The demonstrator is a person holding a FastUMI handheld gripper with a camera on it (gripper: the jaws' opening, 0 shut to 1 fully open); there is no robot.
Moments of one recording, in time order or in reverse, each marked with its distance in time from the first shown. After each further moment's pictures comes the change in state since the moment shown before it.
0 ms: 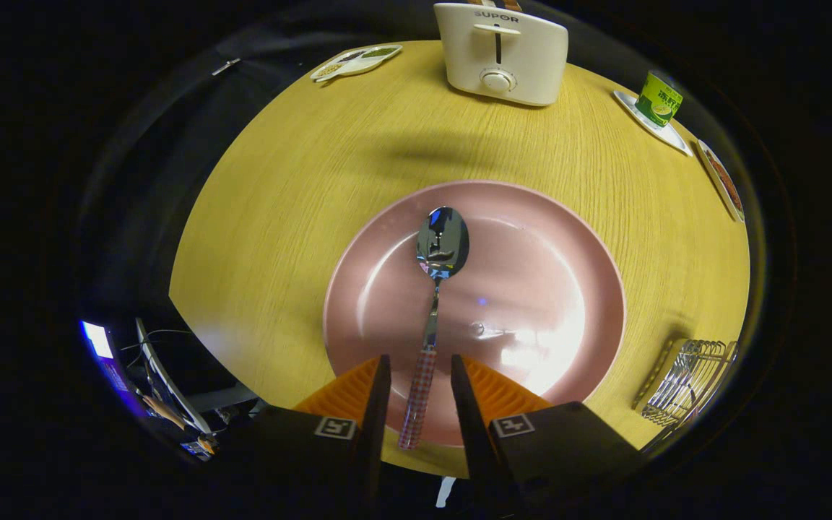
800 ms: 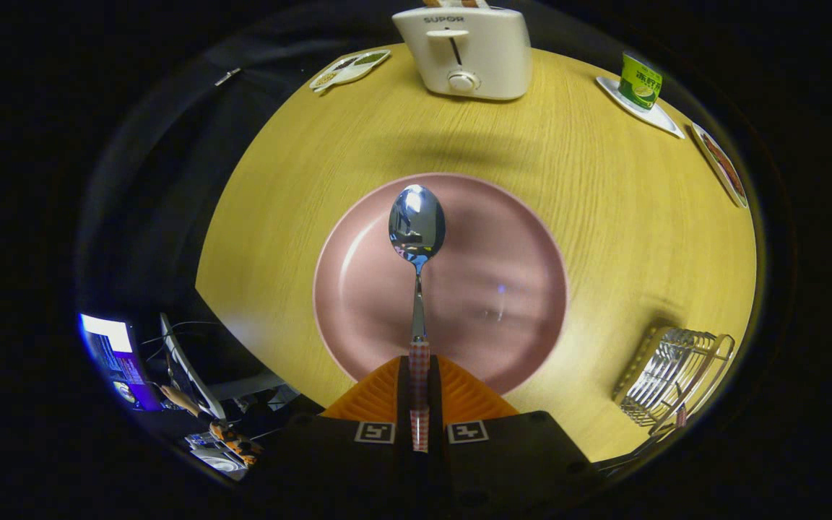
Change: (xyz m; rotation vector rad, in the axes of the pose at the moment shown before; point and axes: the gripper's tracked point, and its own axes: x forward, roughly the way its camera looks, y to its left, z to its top) arm -0.065 -0.040 -0.012 0.034 0.004 0.141
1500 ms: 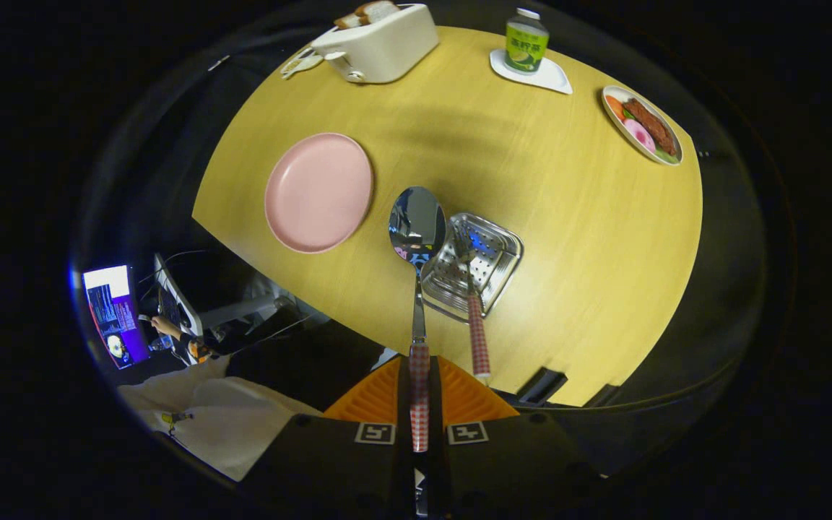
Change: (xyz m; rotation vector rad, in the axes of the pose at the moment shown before) arm -0.178 -0.165 -0.079 -0.029 0.320 -0.102
